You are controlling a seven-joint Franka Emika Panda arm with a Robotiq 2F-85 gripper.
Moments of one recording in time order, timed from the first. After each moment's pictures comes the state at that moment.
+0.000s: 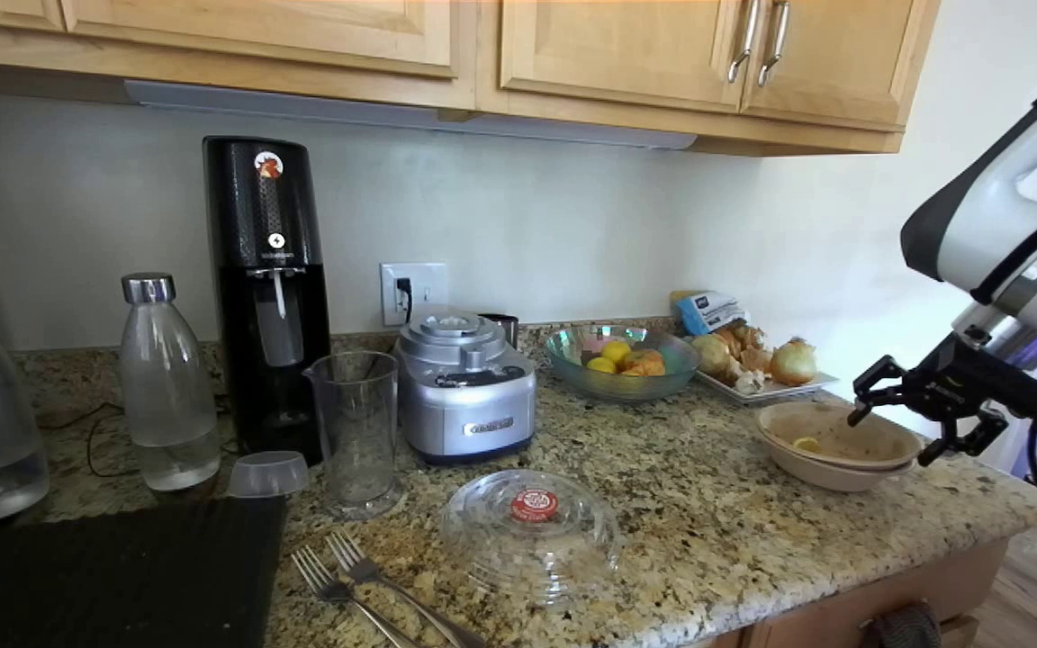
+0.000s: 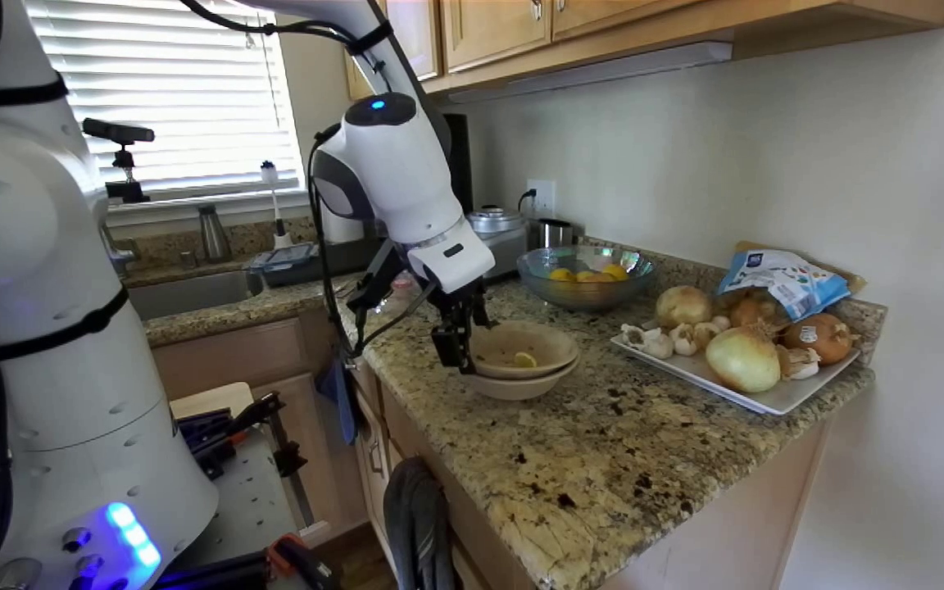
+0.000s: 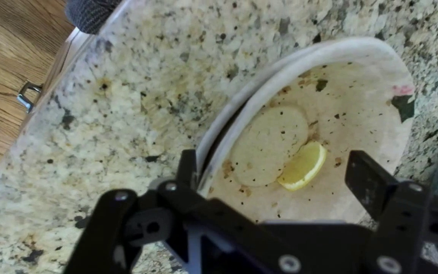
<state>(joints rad) -0.01 -0.04 0.13 -2.77 1.49 3.06 -0.48</state>
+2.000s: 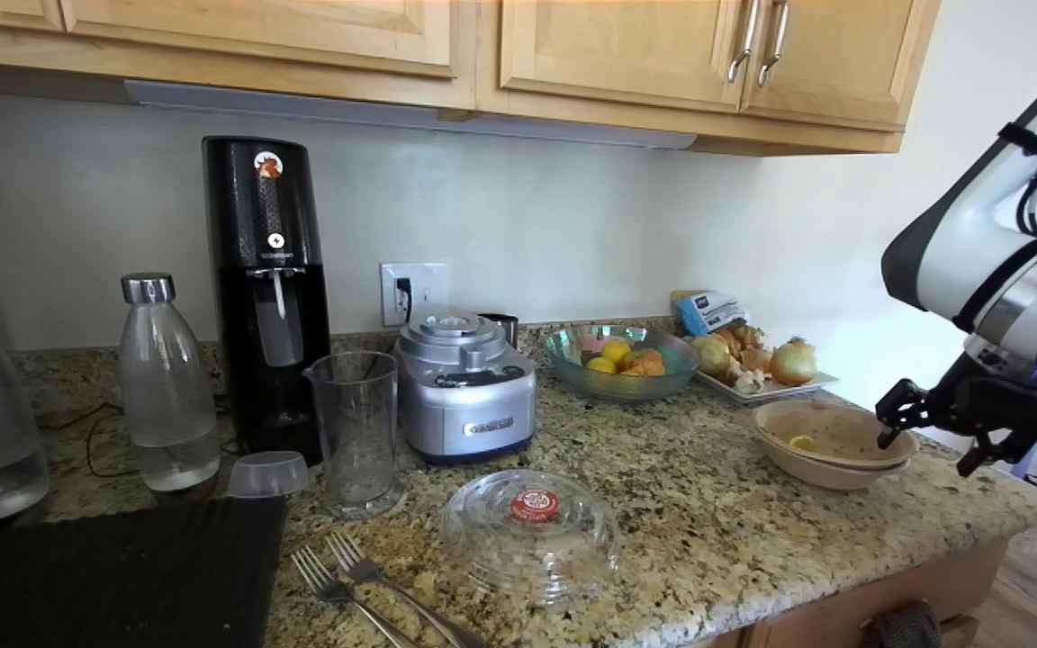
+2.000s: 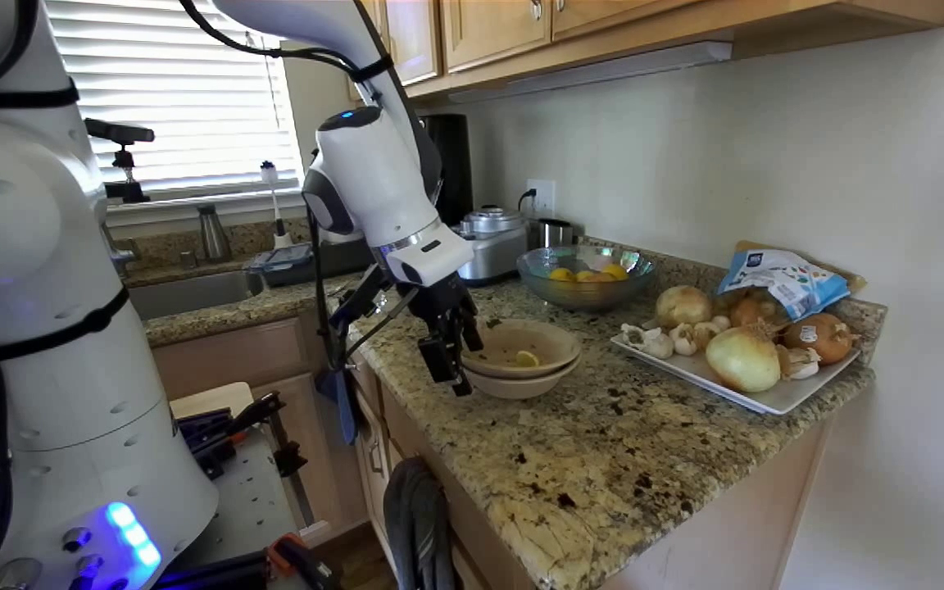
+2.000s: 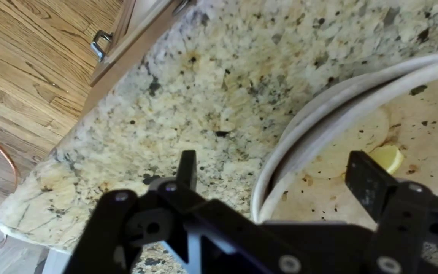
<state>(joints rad) 0.00 0.04 0.22 -2.77 1.66 3.32 -0.67</state>
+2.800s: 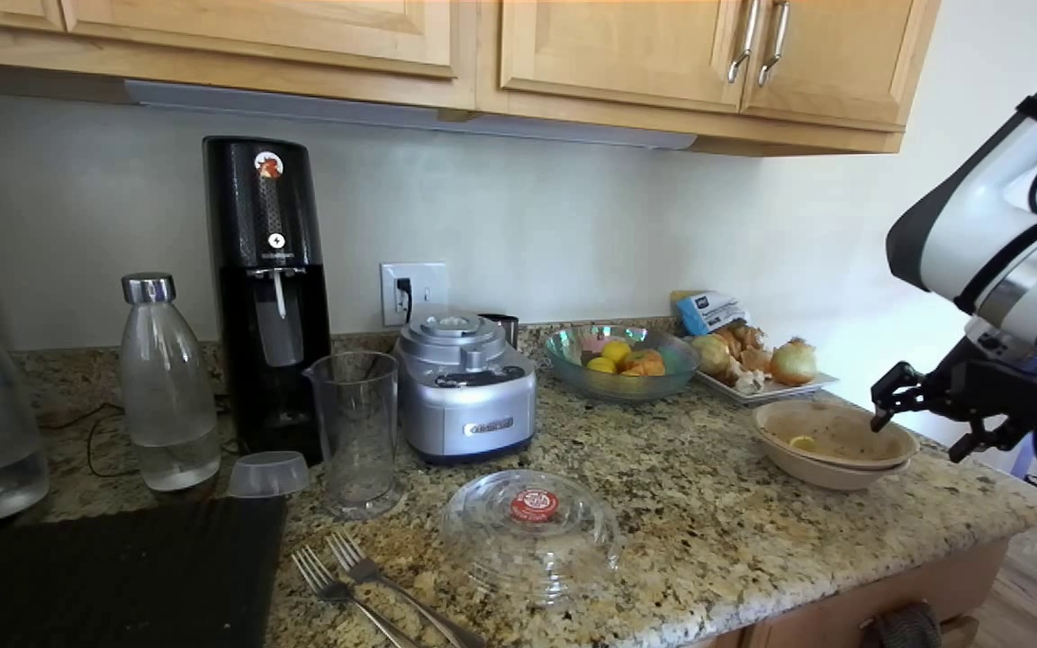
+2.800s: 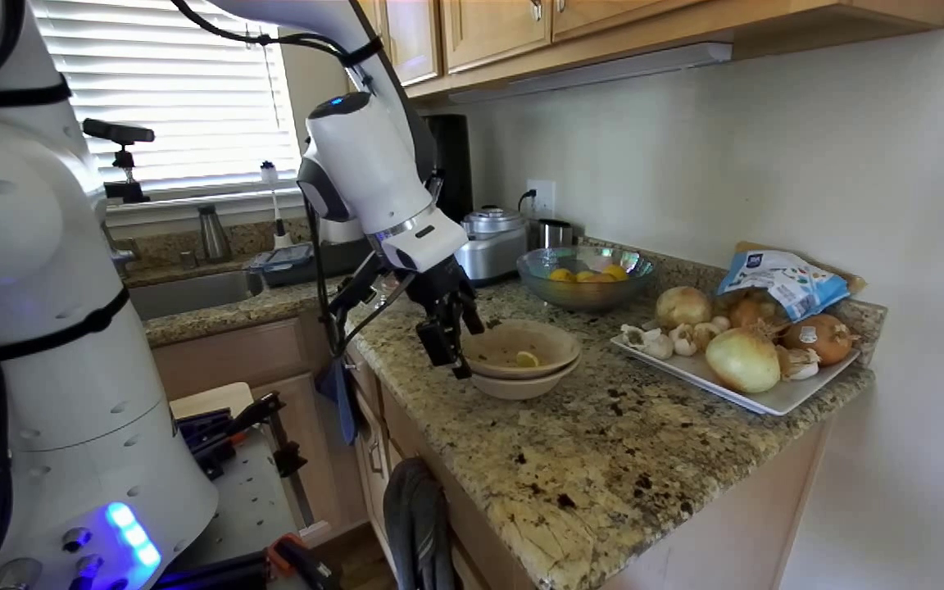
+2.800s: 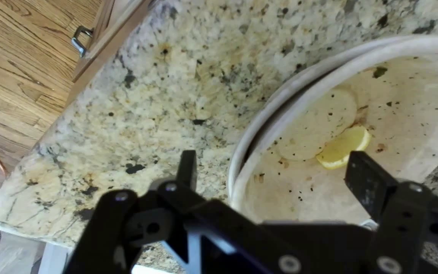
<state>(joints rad) 0.00 -0.02 0.24 -2.77 1.72 3.32 -0.67</state>
